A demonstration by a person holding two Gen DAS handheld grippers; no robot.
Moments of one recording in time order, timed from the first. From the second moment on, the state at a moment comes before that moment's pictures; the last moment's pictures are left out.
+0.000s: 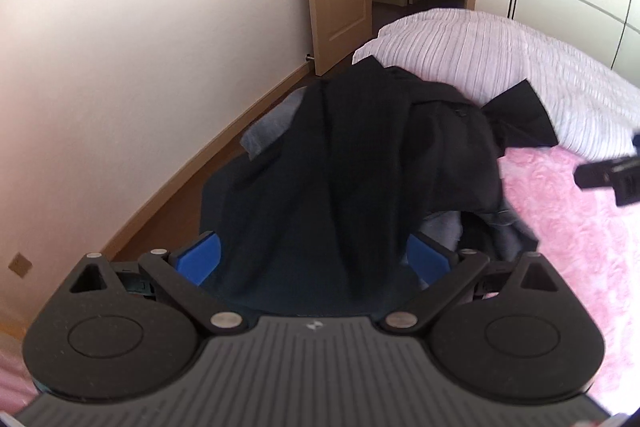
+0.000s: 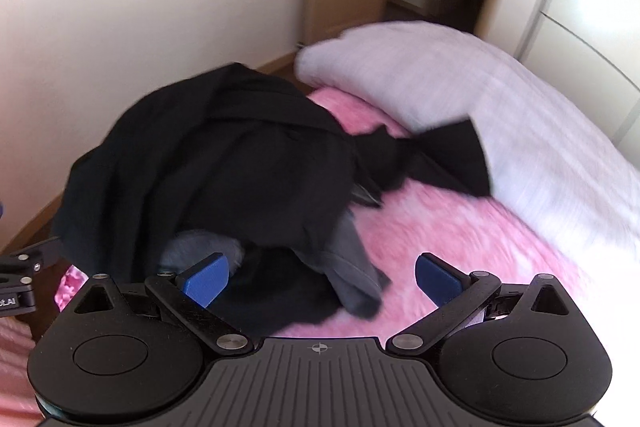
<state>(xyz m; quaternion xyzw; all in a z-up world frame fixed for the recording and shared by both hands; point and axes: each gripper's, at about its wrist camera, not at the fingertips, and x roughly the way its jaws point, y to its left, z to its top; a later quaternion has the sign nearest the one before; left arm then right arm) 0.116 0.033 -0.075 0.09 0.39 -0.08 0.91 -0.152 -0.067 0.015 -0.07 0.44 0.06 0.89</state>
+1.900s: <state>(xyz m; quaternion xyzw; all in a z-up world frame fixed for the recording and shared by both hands) 0.210 0.046 -0.052 0.11 0.32 -0.28 0.90 -0.051 -0.006 -0.152 -0.27 0.36 0.18 0.88</state>
